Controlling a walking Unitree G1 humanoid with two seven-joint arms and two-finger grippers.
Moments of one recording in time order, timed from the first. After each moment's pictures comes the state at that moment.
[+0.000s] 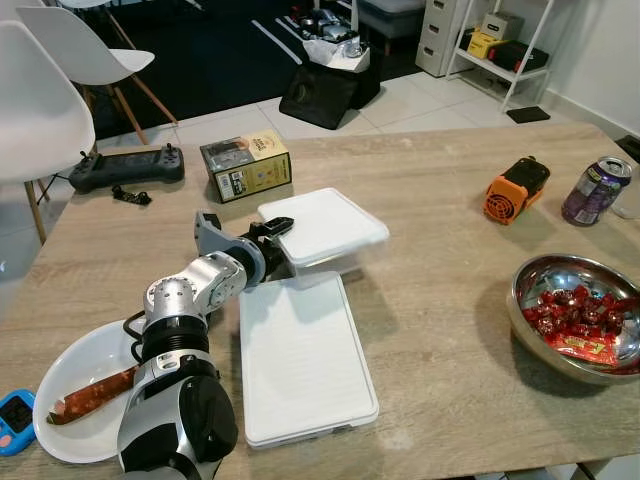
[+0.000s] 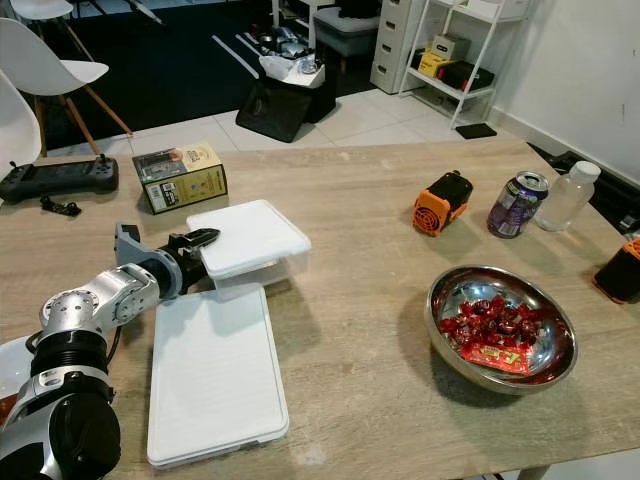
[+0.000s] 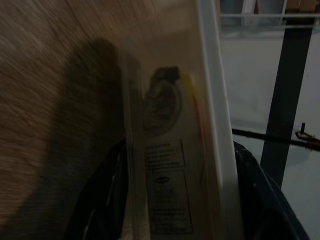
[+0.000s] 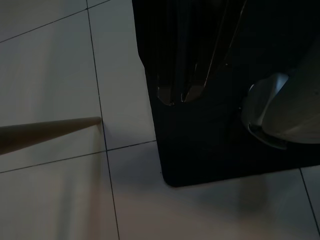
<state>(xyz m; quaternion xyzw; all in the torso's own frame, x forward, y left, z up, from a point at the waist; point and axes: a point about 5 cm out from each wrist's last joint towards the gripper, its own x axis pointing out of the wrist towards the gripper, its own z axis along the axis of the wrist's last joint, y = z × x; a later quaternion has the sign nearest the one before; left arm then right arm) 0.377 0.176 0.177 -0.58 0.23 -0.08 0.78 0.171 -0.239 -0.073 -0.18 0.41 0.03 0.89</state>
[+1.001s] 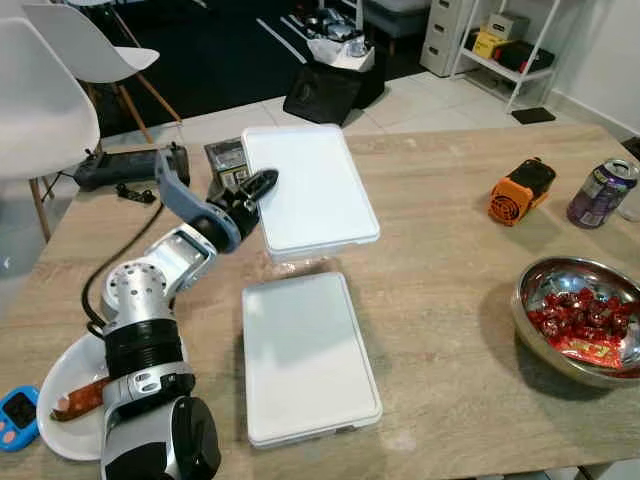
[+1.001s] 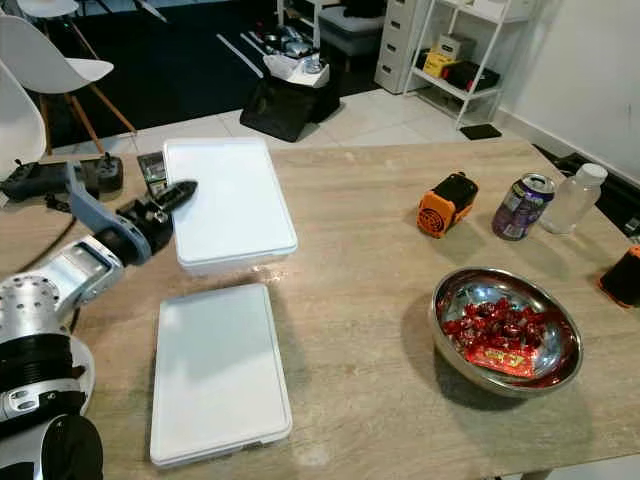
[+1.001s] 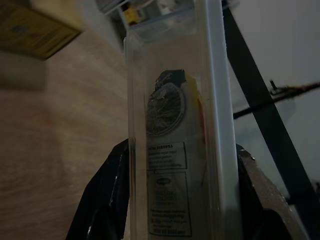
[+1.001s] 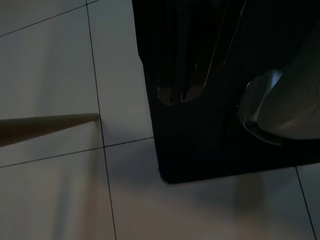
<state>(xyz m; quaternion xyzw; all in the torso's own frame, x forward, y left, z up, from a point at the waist) 0.350 0.187 0.255 -0.42 0.04 -0.23 0.88 0.174 -0.236 -0.073 -0.18 0.41 0.04 0.90</state>
